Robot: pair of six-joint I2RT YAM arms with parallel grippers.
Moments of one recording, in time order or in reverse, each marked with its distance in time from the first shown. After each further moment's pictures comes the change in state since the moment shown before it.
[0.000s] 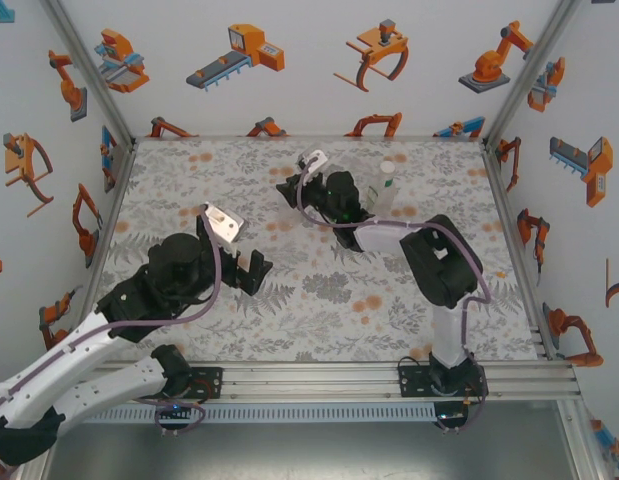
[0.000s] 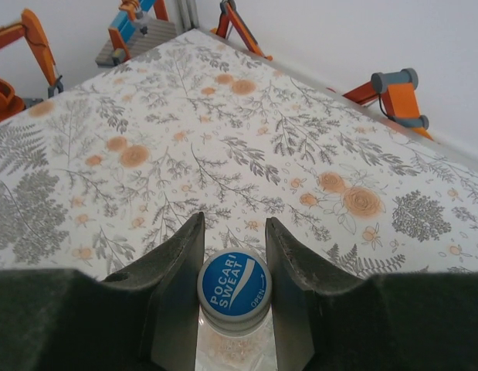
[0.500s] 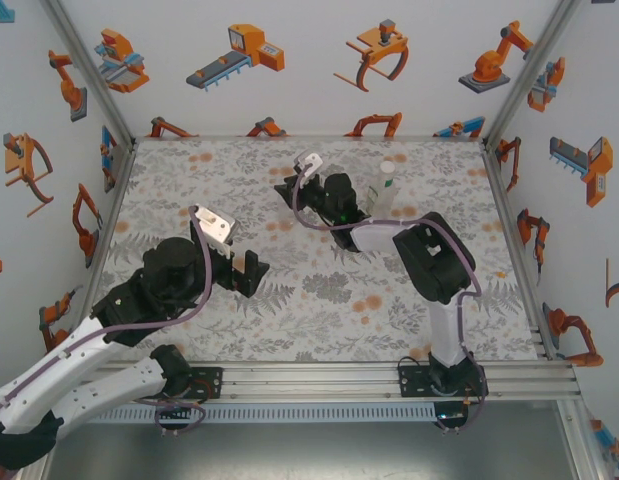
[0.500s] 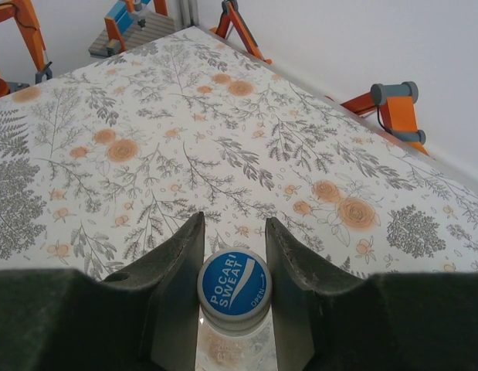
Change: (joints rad) left arm 0.005 -0.035 -0.015 -0.018 -0.014 -0.064; right arm 0.000 0.044 0.013 0.051 -0.018 -0.069
